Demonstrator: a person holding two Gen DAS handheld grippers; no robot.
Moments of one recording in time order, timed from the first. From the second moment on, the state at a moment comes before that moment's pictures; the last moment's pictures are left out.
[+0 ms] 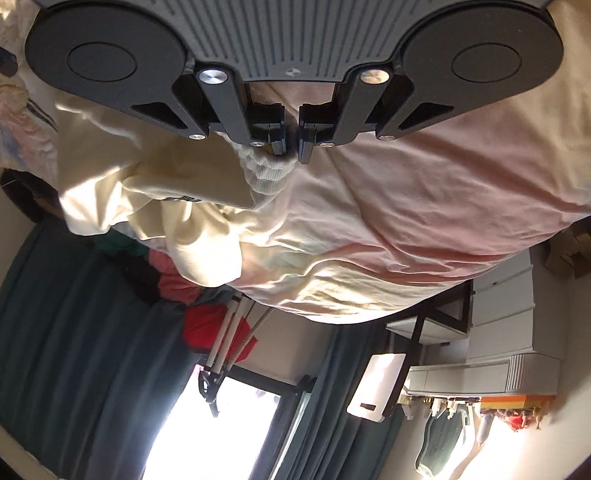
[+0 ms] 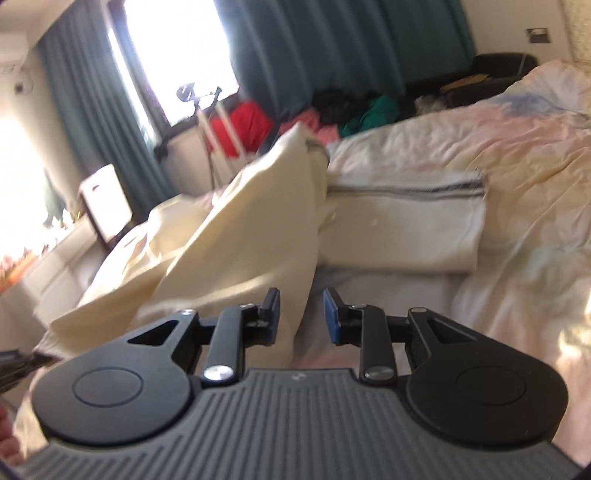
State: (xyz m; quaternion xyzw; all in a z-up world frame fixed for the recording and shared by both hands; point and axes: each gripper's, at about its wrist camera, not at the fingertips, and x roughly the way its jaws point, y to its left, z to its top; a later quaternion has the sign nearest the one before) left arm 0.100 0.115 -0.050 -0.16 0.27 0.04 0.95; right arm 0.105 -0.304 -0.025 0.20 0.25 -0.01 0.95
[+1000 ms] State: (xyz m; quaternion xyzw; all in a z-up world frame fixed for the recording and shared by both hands) left arm 0.106 0.082 -0.053 -0.13 0.29 0.02 0.95; right arm 0.074 -0.235 0.002 0.01 0.17 0.00 0.99
